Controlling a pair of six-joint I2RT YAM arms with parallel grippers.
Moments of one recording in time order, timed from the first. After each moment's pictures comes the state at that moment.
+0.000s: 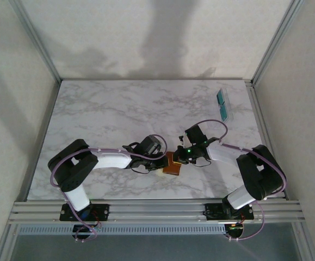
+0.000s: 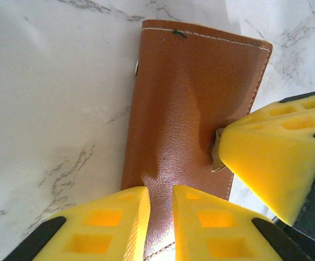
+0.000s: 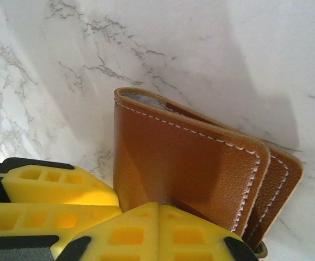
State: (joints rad) left arm -0.85 1.73 0.81 0.00 0.30 -1.04; right arm 0.57 1.54 0.70 -0.29 -0.51 0.62
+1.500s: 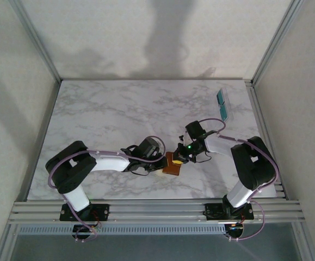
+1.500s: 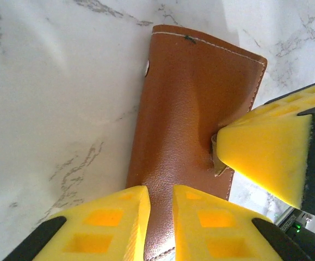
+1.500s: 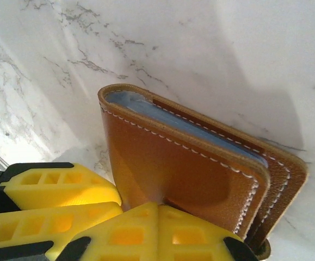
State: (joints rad) left arm -0.87 1.70 0.75 0.08 0.24 -1.08; right arm 0.50 1.65 0.81 -0.45 -0.64 0.61
